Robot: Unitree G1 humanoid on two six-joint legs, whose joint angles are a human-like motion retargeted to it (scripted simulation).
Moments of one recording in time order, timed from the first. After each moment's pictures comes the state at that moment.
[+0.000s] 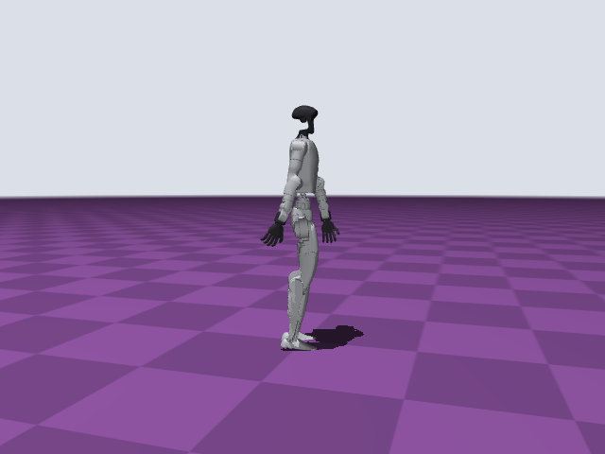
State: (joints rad) left arm -0.23 0.12 0.17 1.53 0.07 0.08 -0.16; right arm 0.15 -0.17 -0.10 1.69 -0.74 0.11 0.13; waist -0.22 0.02 -0.10; left_leg -0.04 -0.07 0.21 0.03 -0.11 0.07; right_leg -0.03 -0.03 -0.38 0.05 -0.15 -0.01
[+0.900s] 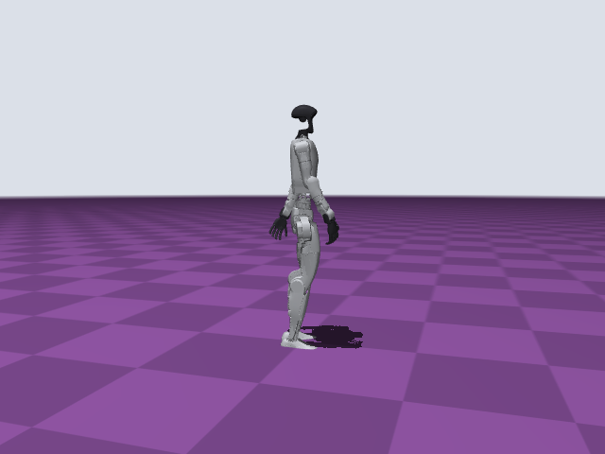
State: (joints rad) left arm 0.26 0.10 0.37 1.70 0.12 0.14 -0.16; right arm -0.21 -0.03 0.11 1.28 -0.67 -0.11 0.39; waist -0.21 0.03 -0.11; left_leg -0.04 -0.08 0.18 0.04 -0.11 0.06; right_leg -0.01 -0.04 -0.42 0.05 -0.17 -0.01
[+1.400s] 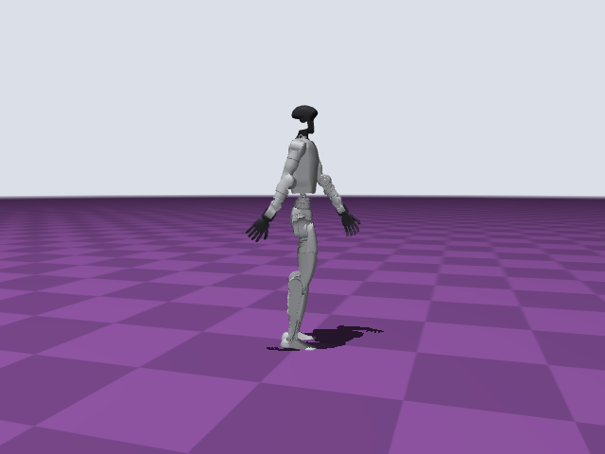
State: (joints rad) left arm -0.40 0.15 0.12 1.39 0.09 0.06 -0.12; right arm 0.27 -0.22 -0.11 1.70 -0.56 0.18 0.09; waist -0.22 0.03 -0.11; left_leg -0.05 -0.05 0.24 0.03 -0.12 0.05; right_leg -0.04 -0.02 -0.37 0.05 -0.15 -0.01
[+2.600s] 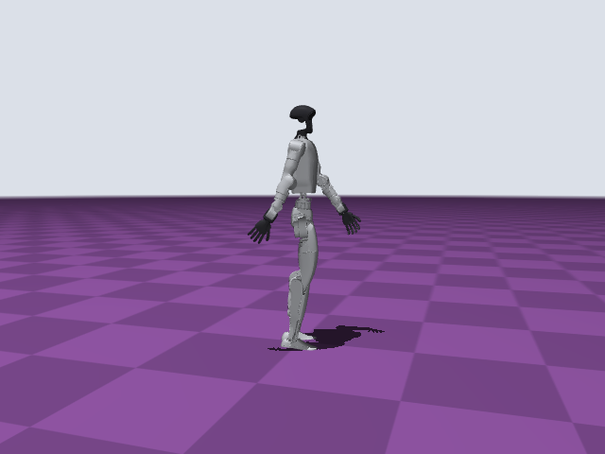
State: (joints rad) left arm -0.33 0.13 0.09 1.29 0.10 0.05 -0.12; right arm 0.27 -0.24 -0.17 1.70 -0.58 0.19 0.09; waist -0.21 0.05 -0.13; left_leg -0.04 -0.06 0.23 0.04 -0.12 0.05; right_leg -0.04 -0.02 -0.36 0.06 -0.16 -0.01
